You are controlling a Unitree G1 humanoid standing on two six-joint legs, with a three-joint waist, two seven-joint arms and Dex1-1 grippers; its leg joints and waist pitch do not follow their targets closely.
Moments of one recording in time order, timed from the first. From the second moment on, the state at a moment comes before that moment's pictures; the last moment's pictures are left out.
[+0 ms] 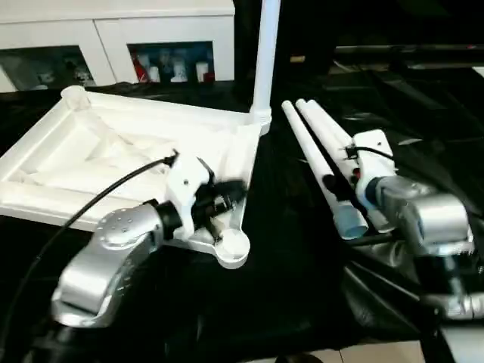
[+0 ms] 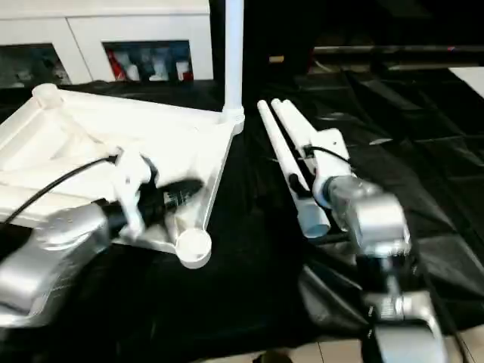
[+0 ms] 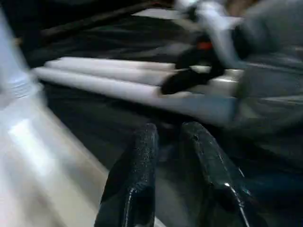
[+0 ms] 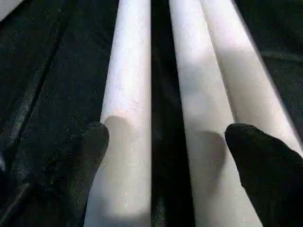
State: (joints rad) left arm -0.26 0.42 -0.14 -0.36 -0.35 0.58 -0.78; right arm -0.63 -0.36 -0.01 0.18 0.12 1.05 0.22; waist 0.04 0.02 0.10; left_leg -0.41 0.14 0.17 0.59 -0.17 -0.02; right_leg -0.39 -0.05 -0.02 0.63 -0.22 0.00
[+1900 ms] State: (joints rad) left arm -0.29 0.49 -0.16 -0.42 -0.44 0.63 -0.84; right arm -0.83 -0.32 0.05 0.65 0.16 1.06 0.46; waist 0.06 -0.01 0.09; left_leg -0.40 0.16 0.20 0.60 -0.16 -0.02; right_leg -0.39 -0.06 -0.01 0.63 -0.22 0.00
